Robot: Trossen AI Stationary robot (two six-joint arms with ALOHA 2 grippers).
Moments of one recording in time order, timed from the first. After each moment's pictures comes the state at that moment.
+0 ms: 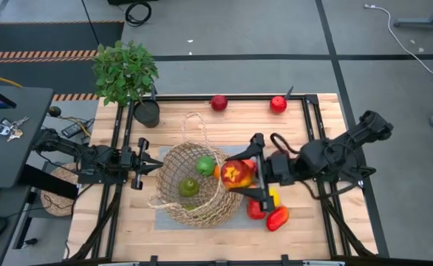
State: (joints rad) left arm -0.33 0.21 0.01 0.39 -0.27 0.12; right arm 0.50 1.44 1.44 0.20 0.37 -0.18
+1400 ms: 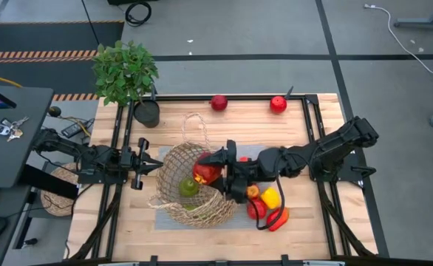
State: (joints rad) left arm -0.33 0.21 0.01 0.39 -0.27 0.12; right arm 0.36 1.62 1.42 0.27 0.35 -1.07
